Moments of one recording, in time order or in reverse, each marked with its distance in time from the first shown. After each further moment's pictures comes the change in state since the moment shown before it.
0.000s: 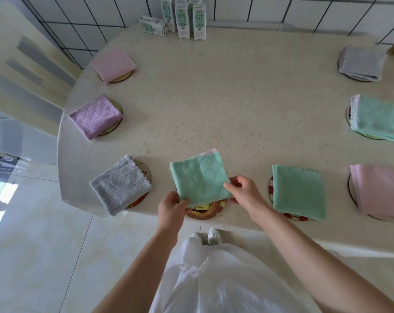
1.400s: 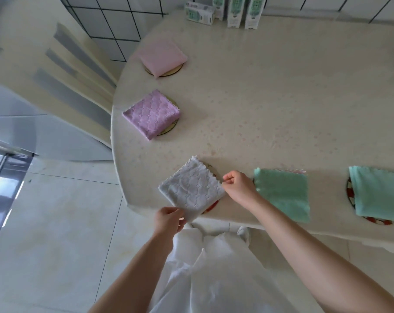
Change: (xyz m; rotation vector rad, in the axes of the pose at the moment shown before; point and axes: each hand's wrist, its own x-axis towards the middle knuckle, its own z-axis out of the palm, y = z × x) left_hand 0.093 0.011 -0.214 0.072 0.036 -0.296; right_hand 0.024 -0.081 0.218 -0.440 0.011 -0.041
